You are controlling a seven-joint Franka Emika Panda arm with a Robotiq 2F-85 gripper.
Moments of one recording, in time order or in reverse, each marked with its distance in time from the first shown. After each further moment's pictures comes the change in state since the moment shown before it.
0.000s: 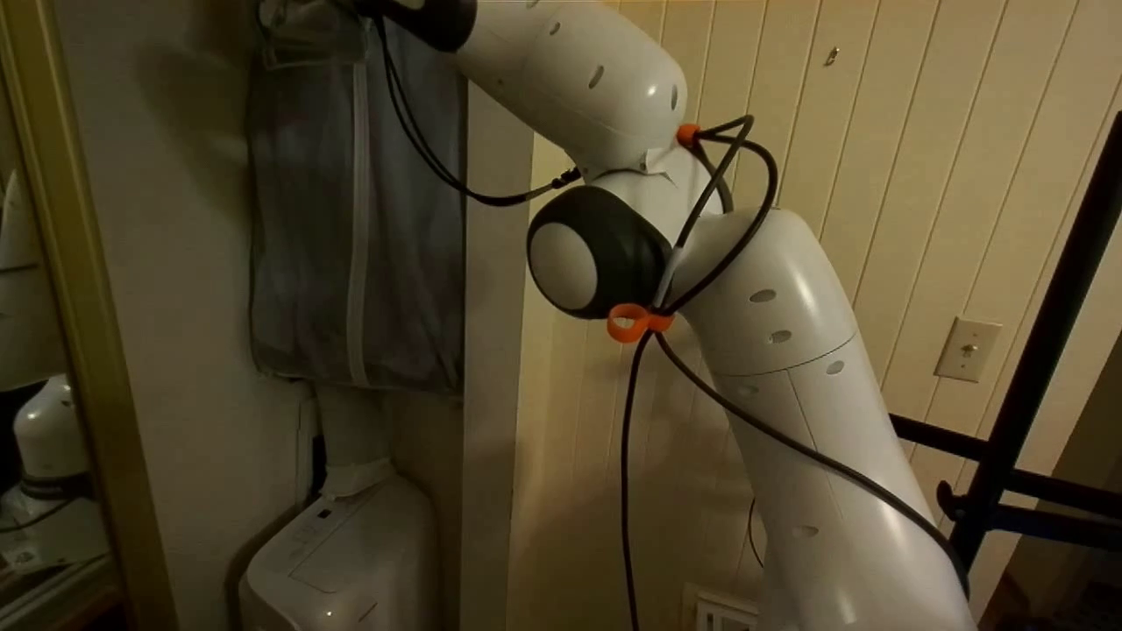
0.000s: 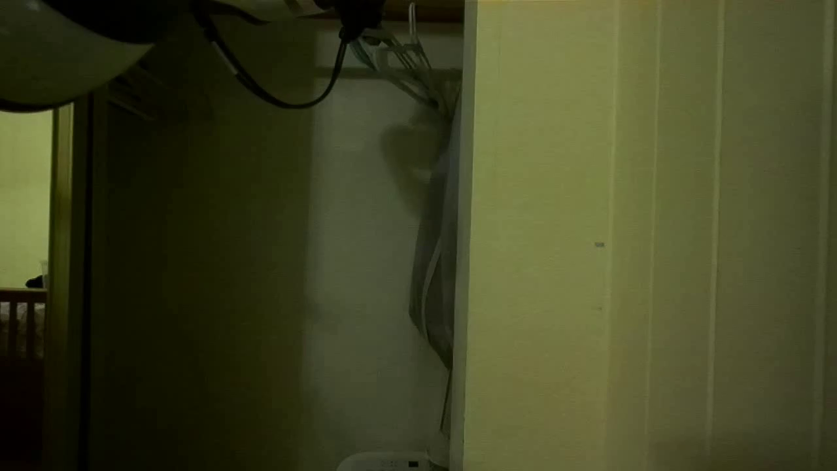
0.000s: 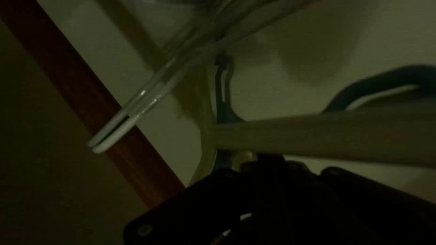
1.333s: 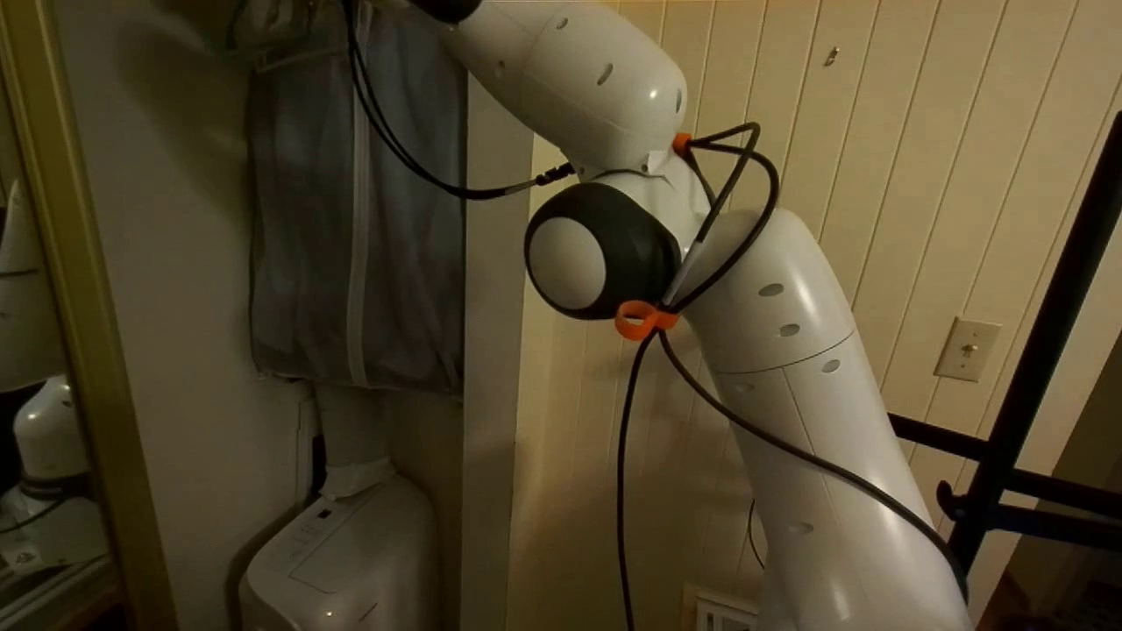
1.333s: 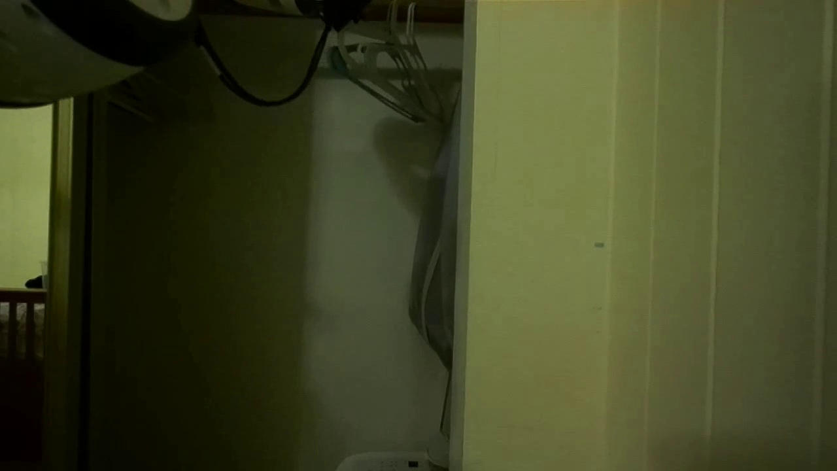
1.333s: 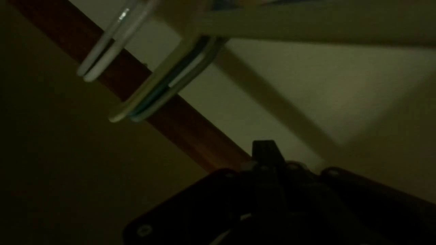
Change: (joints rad) arm -0.035 0.001 0.167 0.037 0.149 0.144 -0.008
